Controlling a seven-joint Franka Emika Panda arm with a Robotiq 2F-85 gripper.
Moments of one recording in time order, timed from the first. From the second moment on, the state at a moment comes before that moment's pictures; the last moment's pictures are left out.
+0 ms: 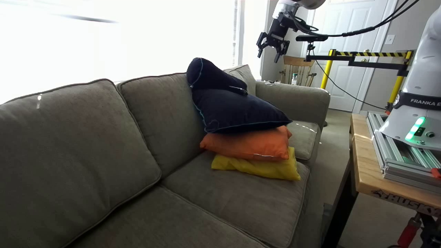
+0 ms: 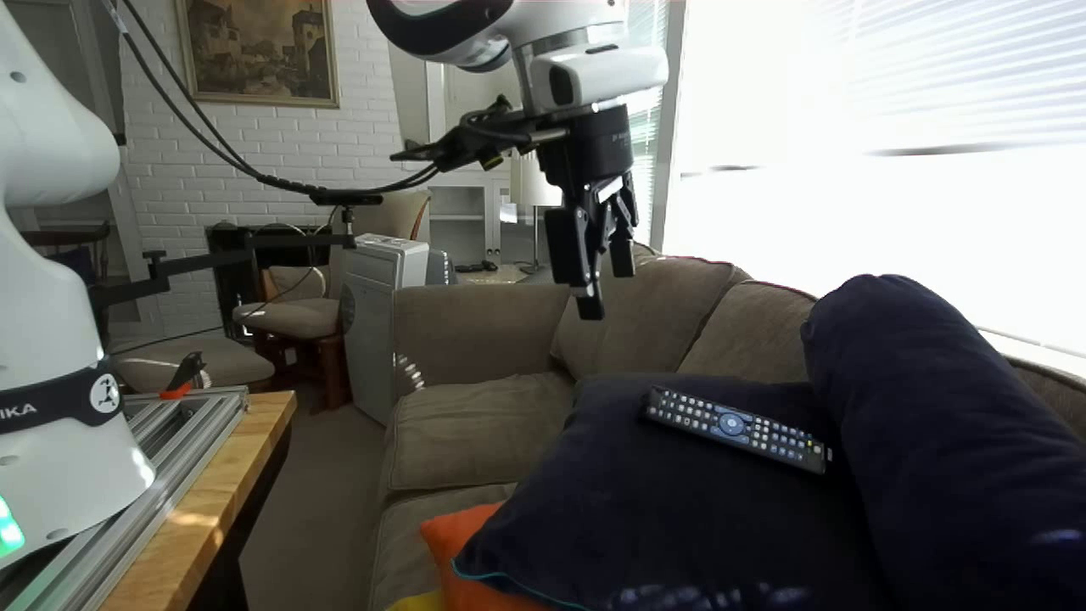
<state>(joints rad) -0.14 -0.09 -0.07 -2.42 0.23 2.58 0.36</state>
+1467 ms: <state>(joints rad) -0.16 0.35 -0.05 -2.12 0.46 2.81 0.00</state>
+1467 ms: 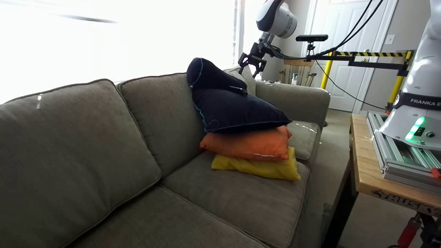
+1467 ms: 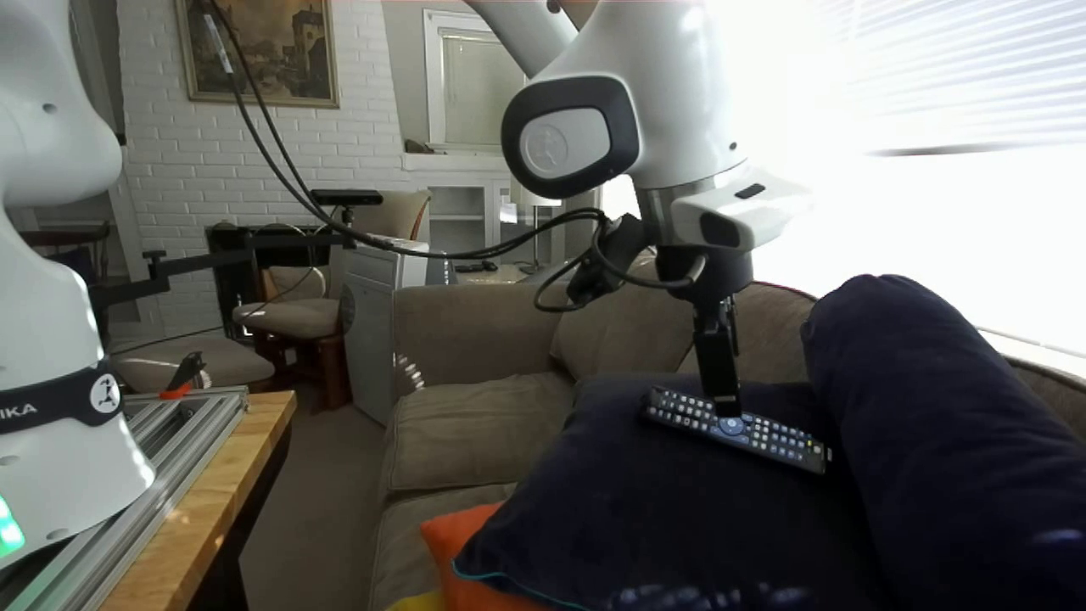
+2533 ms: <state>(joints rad) -0.12 0.48 -0.04 -2.04 0.46 2.84 0.25</state>
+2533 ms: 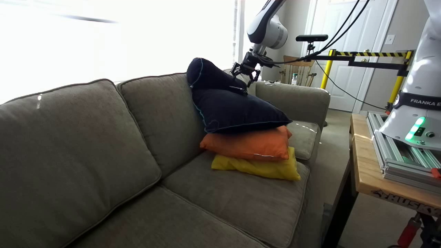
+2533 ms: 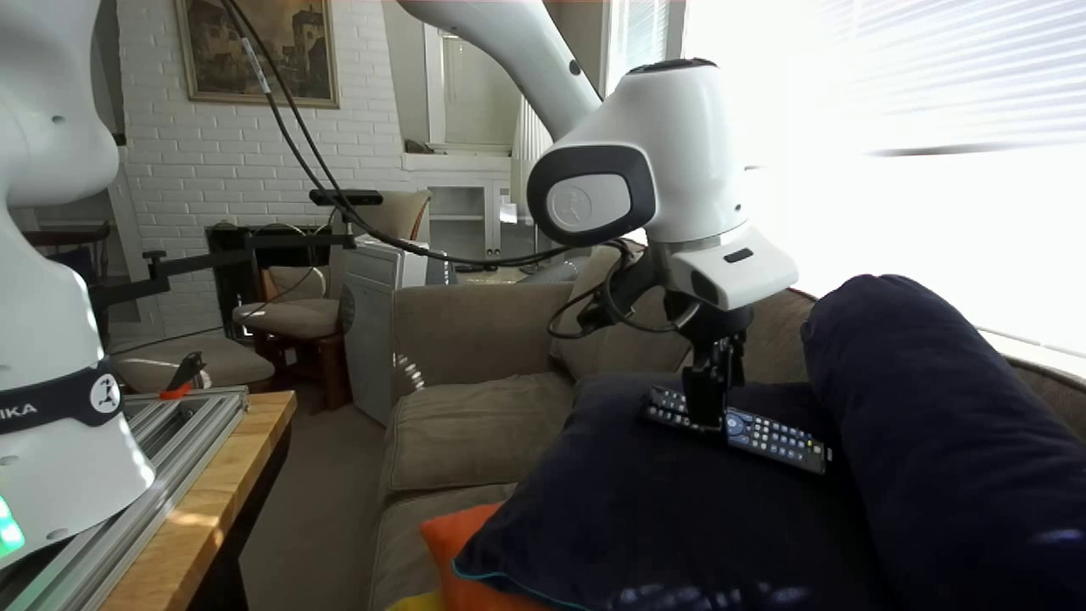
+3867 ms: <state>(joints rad) -0.05 0.59 -0.09 -1.92 0.36 2.73 0.33</state>
